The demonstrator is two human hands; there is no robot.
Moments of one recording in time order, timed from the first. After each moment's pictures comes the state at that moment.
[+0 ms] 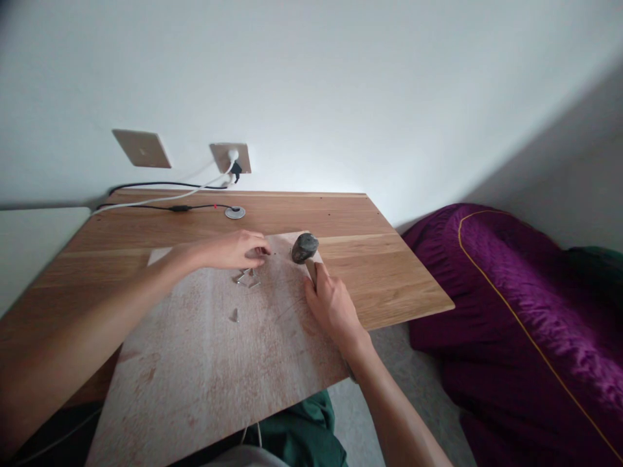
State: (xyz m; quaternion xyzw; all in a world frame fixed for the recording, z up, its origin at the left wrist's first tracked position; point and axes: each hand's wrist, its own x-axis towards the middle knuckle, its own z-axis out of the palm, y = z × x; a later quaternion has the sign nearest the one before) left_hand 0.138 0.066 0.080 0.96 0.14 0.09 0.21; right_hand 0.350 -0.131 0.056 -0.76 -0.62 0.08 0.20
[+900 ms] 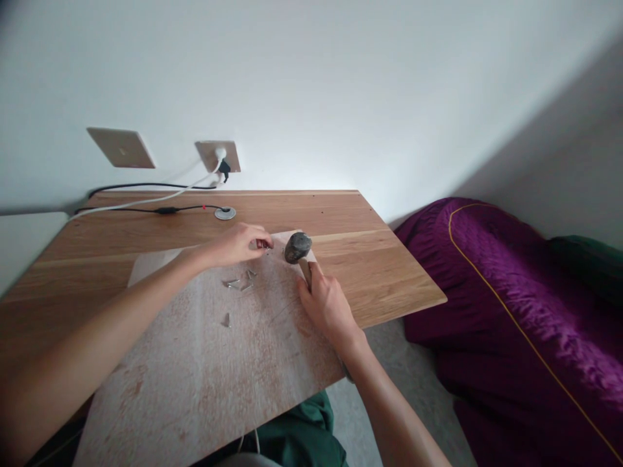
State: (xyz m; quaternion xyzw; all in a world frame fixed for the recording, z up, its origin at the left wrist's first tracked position) left_hand 0.167 0.072 0.071 0.94 0.14 0.20 0.24; right_hand 0.350 -0.130 0.057 -0.77 -0.60 0.09 0.20
